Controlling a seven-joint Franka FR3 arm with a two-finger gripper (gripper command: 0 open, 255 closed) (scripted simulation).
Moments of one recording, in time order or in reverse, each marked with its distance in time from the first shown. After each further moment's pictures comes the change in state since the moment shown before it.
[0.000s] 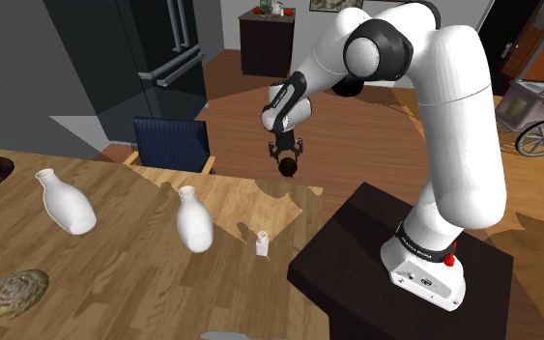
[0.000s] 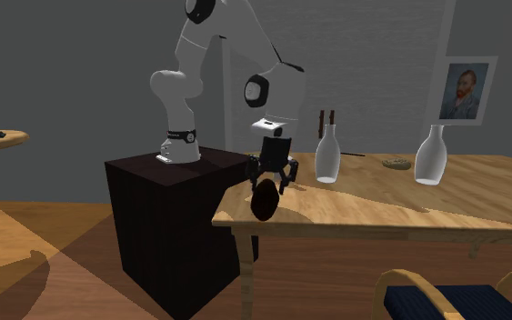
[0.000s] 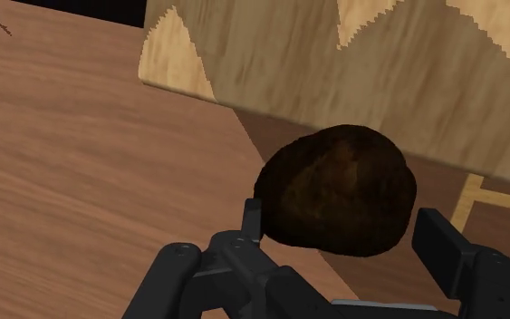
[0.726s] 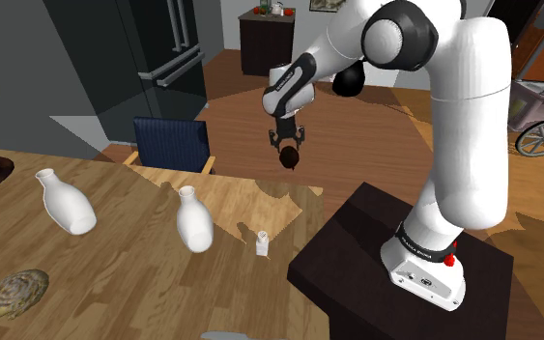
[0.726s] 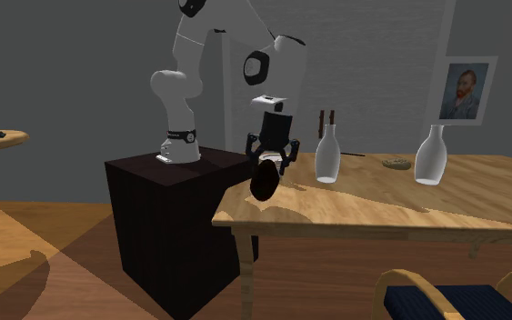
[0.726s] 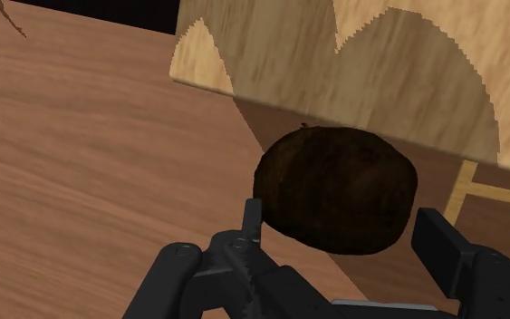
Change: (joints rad) arm 0.030 -0.121 -0.039 -0.007 -0.051 -0.109 0.023
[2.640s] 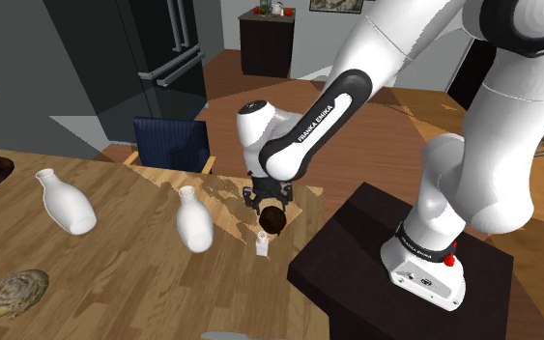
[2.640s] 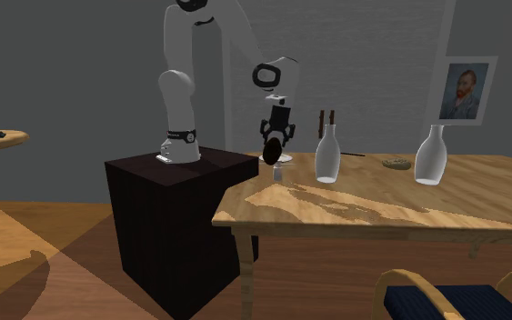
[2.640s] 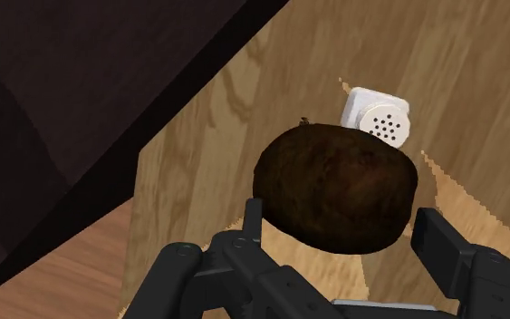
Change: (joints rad) arm 0.452 -0.369 0.206 -0.474 -0.080 0.103 0.688
